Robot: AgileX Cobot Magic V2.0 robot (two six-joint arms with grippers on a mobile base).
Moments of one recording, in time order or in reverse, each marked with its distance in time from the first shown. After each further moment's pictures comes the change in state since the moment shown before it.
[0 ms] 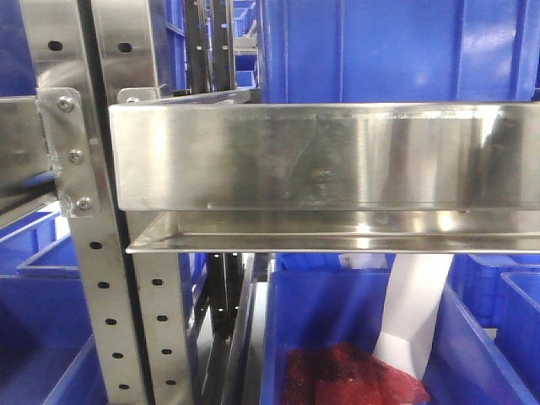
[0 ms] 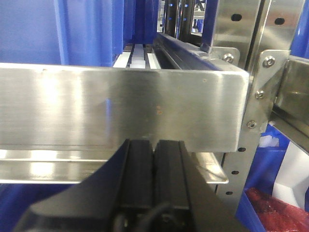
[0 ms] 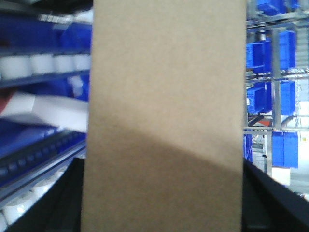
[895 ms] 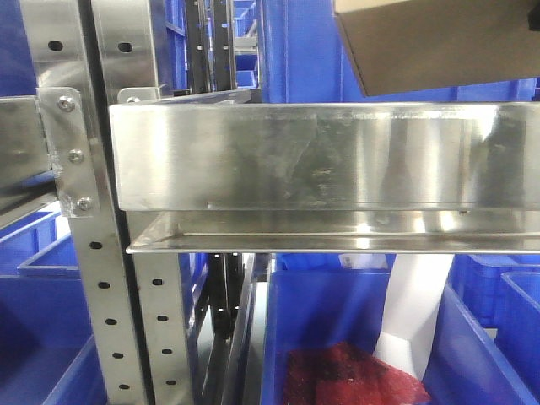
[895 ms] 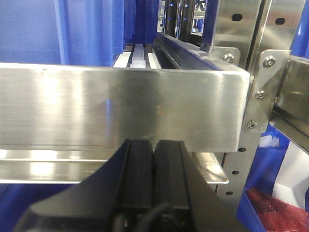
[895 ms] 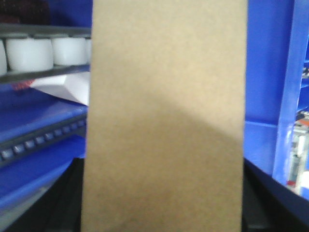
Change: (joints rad) left arm 0.000 0.000 0.000 0.000 0.000 0.000; right arm -0.035 0.255 0.000 -0.035 -0.077 0.046
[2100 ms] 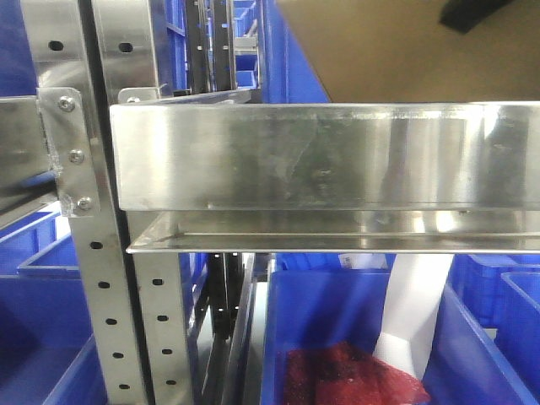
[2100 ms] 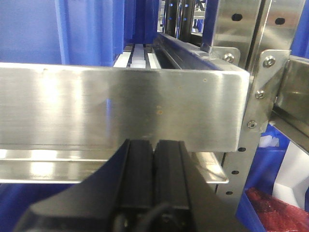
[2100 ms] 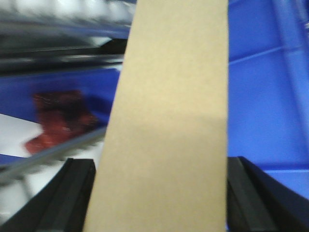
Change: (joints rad) left arm 0.000 0.000 0.000 0.000 0.000 0.000; right arm 0.100 0.000 0.000 0.189 -0.047 0.146
